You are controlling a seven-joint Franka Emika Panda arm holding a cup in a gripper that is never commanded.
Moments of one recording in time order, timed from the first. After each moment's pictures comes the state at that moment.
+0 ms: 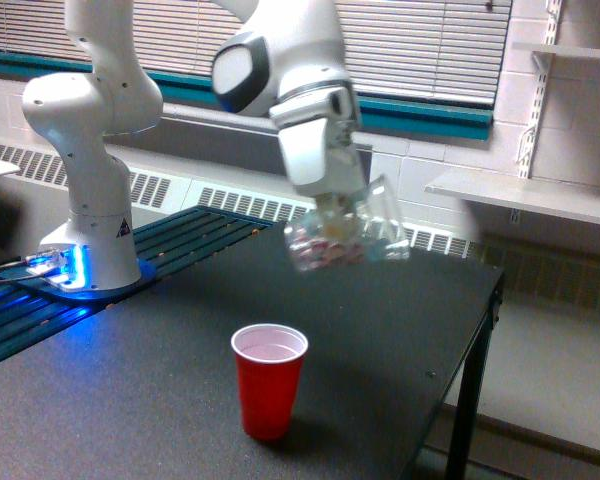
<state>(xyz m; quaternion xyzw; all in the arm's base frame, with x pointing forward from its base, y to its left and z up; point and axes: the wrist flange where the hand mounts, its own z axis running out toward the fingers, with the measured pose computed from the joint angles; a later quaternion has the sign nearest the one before) 0.536 -0.215 0.374 0.92 -0.29 0.24 0.05</state>
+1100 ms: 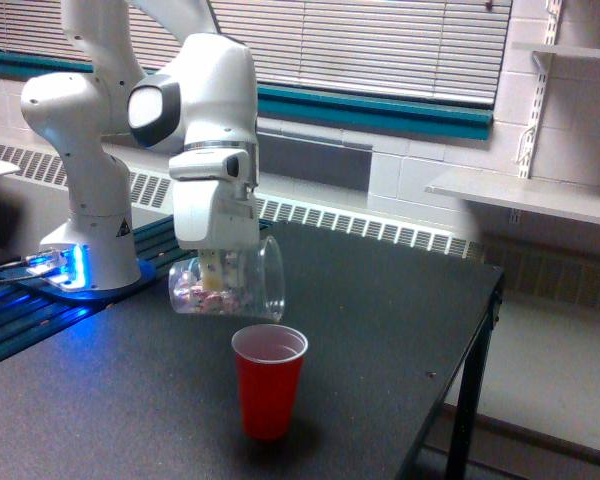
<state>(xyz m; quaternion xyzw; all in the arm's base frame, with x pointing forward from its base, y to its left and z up) 0.434 -0.254 0.303 0.95 -0.26 0.16 0.11</state>
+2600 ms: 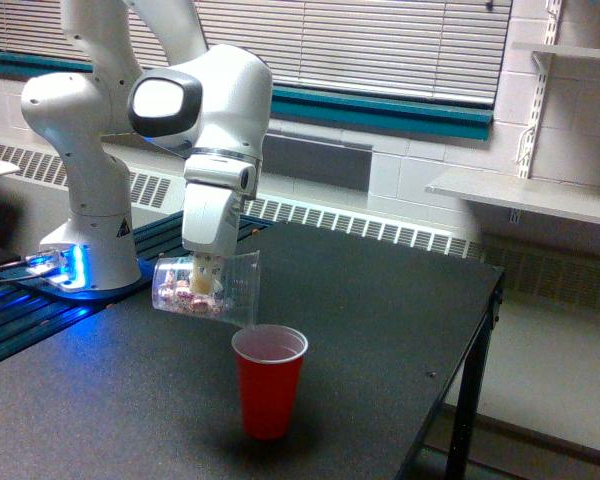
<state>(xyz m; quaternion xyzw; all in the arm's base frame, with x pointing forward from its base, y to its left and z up) 0.425 -0.241 0.291 0.96 -0.18 0.09 0.19</state>
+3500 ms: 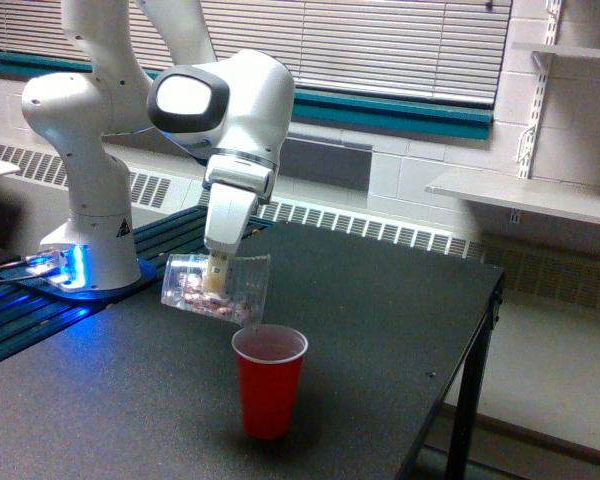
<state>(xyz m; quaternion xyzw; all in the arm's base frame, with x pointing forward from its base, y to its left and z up) 0.436 -0.224 0.287 0.96 -0.13 0.05 0.22</state>
